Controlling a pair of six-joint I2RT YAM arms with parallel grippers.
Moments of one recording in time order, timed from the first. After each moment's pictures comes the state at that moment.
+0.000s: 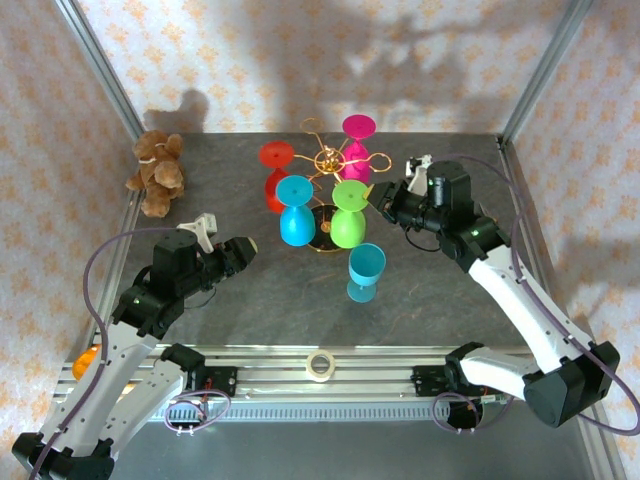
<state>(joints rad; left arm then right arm) -0.33 0.67 0.74 -0.59 0.23 -0.86 0.43 1.13 1.13 -0.41 -0.41 0.99</state>
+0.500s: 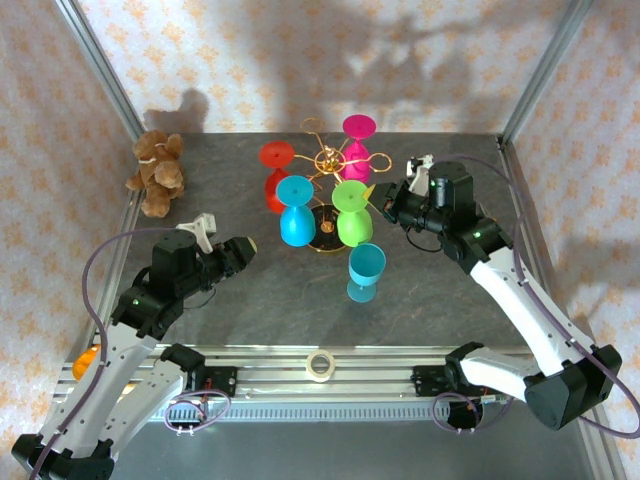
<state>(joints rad) -0.33 0.66 0.74 -0.59 0.23 -0.86 0.43 1.11 1.13 -0.41 -0.43 1.00</state>
